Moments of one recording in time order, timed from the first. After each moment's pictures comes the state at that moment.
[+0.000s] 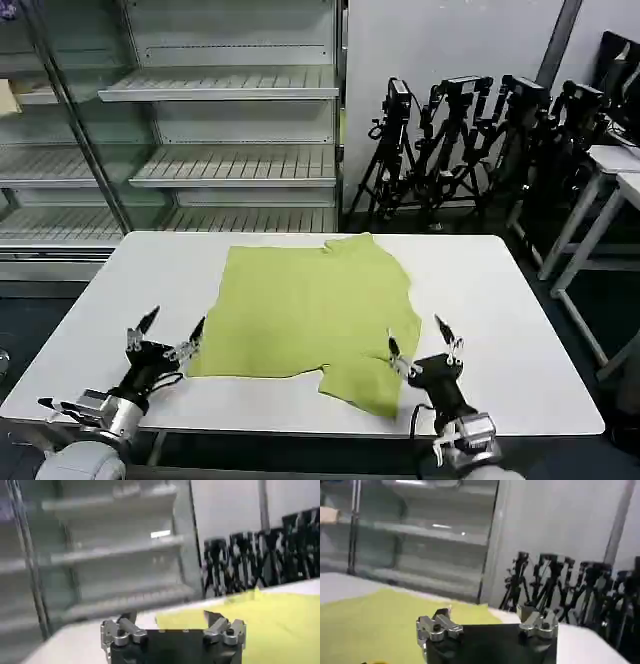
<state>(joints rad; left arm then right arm) 1.49 -1.11 -0.66 -2.08 -0.37 0.28 0.04 -1.61 1.20 0.32 2.29 0.08 -0.30 0.17</state>
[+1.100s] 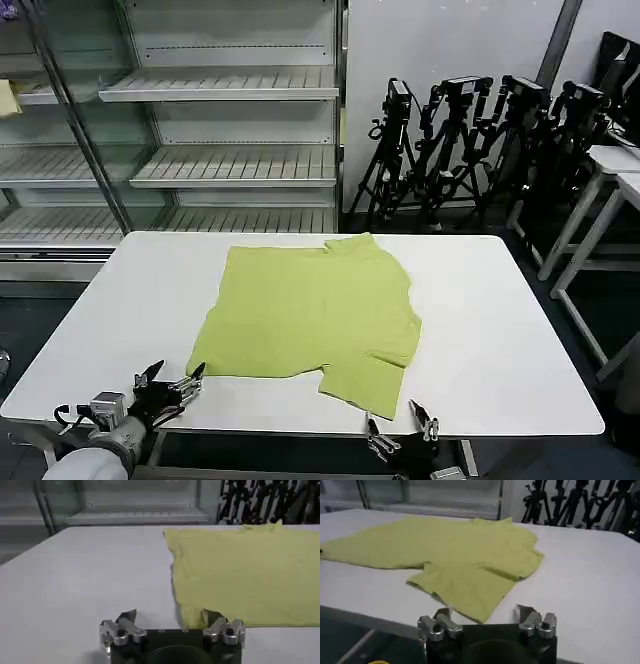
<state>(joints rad) 1.49 -1.10 -0.66 -2.03 -0.51 0.55 -0.02 -1.69 1.23 0.23 2.28 0.16 -0.44 0.24</state>
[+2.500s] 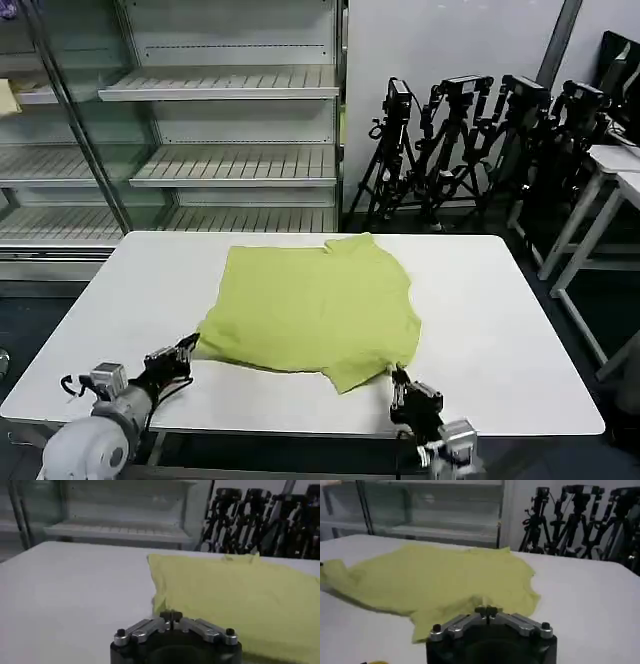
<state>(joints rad) 1.29 -1.08 -0.62 -1.98 -0.62 0.55 0.03 -1.37 1.20 0.26 2.24 0.29 -0.55 0.22</state>
